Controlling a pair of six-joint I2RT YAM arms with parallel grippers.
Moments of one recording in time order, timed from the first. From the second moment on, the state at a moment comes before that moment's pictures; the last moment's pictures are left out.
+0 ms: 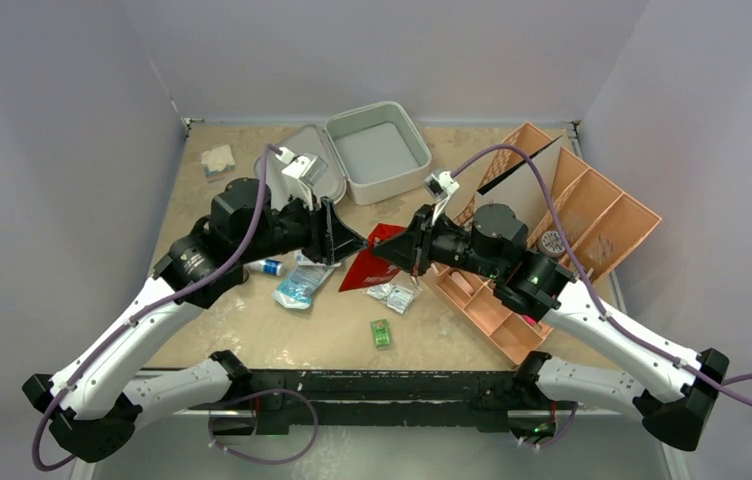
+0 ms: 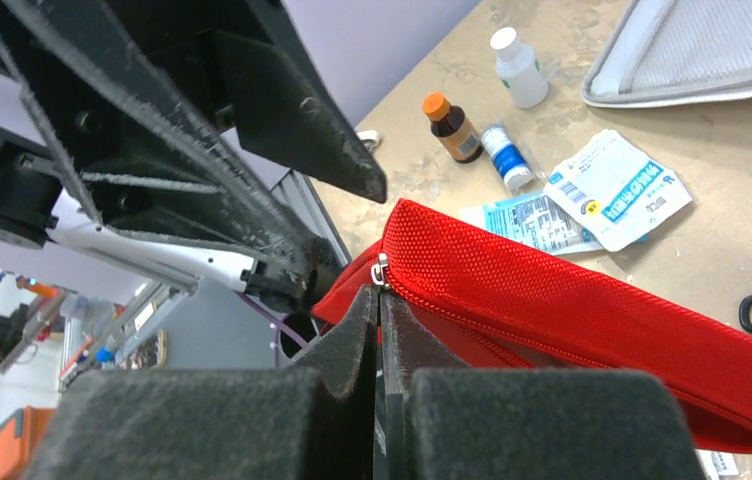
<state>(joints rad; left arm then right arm) -0.73 0.98 1.23 -0.55 0.32 -0.47 0.87 0.99 0.99 -0.13 -0.27 0.58</state>
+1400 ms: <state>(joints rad) -0.73 1.00 1.15 -0.47 0.35 -0.48 0.86 1.12 0.95 -0.04 -0.42 0.70</state>
